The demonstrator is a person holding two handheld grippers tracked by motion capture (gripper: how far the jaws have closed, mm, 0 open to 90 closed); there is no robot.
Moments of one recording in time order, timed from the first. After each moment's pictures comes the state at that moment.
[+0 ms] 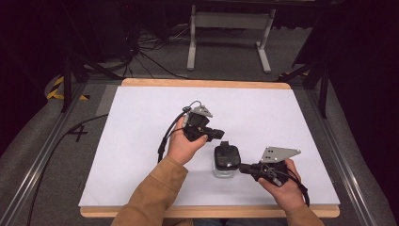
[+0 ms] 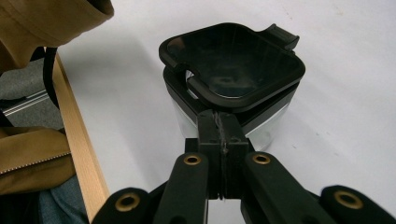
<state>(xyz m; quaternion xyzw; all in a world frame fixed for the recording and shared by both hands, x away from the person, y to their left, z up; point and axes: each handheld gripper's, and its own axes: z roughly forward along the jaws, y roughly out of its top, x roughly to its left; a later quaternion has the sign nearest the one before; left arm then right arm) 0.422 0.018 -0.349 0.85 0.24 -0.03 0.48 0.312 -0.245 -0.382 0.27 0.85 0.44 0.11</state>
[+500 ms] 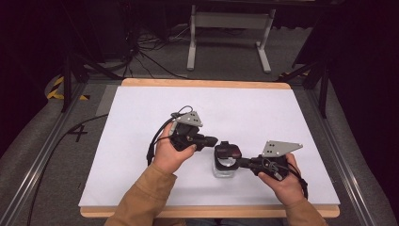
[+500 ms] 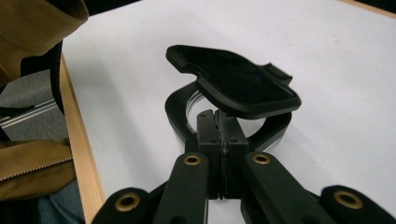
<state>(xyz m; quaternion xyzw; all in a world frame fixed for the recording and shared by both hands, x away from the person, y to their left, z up) 0.382 0.048 -0.328 0.85 0.18 -0.02 0.49 0.321 -0.243 -0.368 0.25 0.84 0.46 0.11</state>
